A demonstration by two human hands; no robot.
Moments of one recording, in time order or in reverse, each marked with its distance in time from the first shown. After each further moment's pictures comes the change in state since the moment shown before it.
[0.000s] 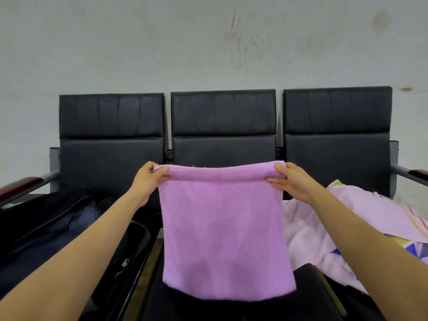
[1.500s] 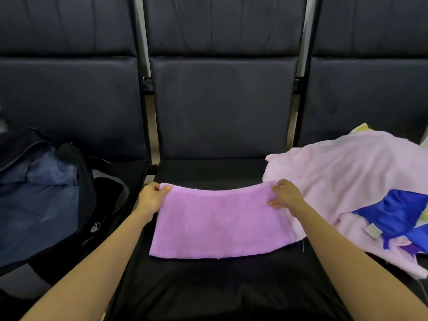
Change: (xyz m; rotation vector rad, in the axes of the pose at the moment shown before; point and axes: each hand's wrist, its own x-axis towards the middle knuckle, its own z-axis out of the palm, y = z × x) left_hand -0.003 -0.208 0.068 0.379 0.041 -0.471; right_hand 0.057 0.212 -0.007 -0.613 0.177 0.371
